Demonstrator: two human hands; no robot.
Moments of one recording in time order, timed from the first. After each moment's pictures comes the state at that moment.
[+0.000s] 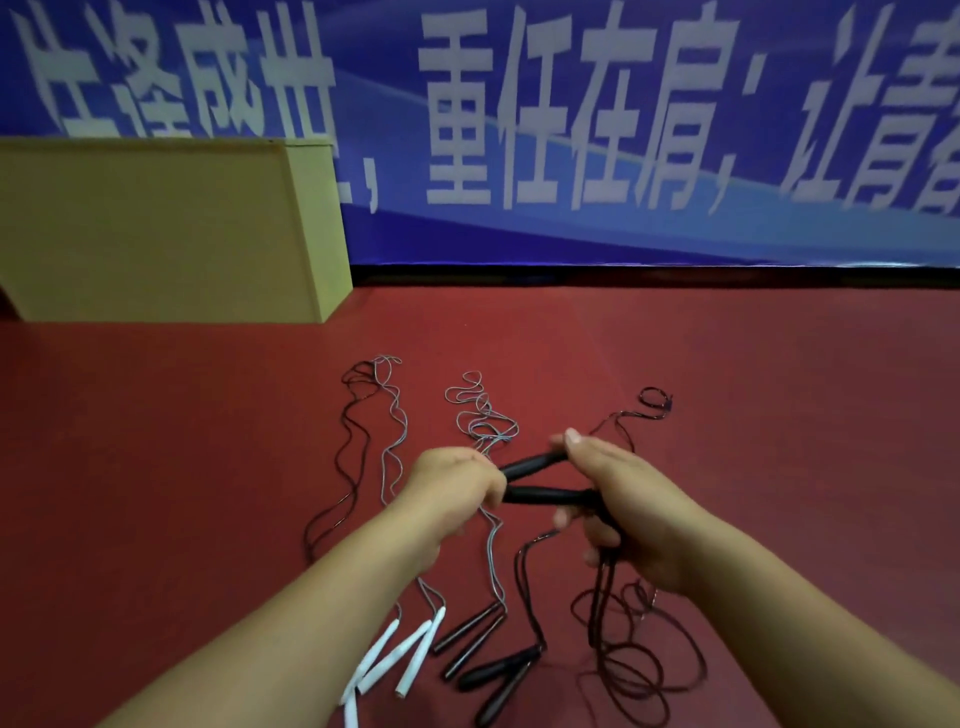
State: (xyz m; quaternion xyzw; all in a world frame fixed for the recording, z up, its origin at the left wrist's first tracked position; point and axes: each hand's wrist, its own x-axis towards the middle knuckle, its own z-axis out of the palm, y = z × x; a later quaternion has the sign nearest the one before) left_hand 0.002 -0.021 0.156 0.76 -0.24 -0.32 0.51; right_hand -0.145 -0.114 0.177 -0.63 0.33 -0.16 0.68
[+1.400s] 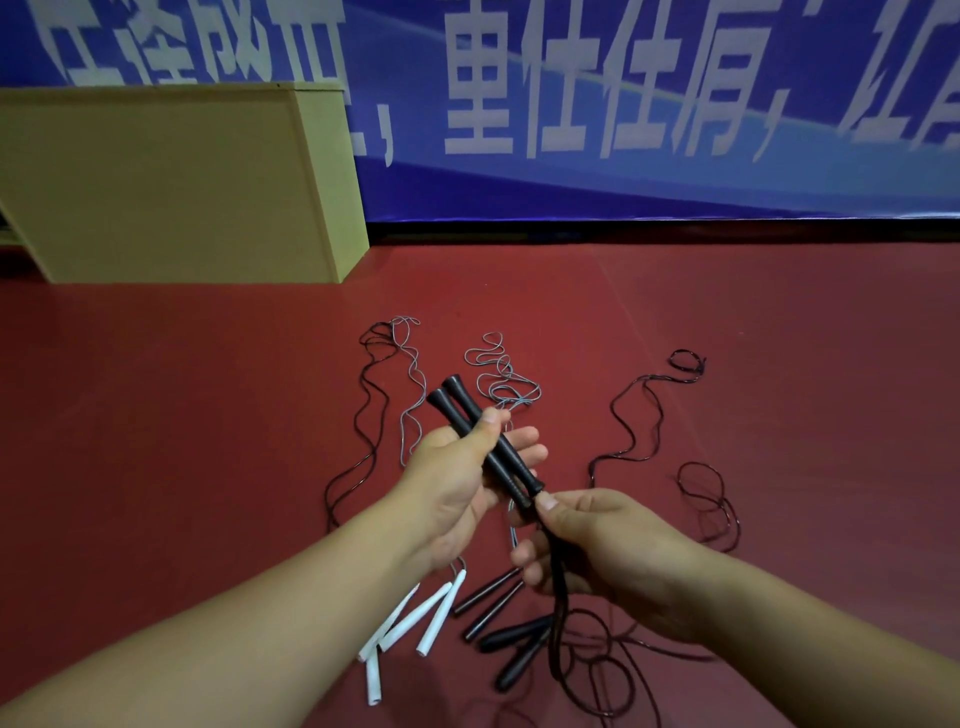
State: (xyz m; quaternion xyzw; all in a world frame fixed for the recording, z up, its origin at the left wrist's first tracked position) left_hand 0.004 -0.022 0.124 0.51 -0.13 -0.42 0.74; right_hand -0.125 -0.095 0.112 -0.60 0.28 -0.03 0.75
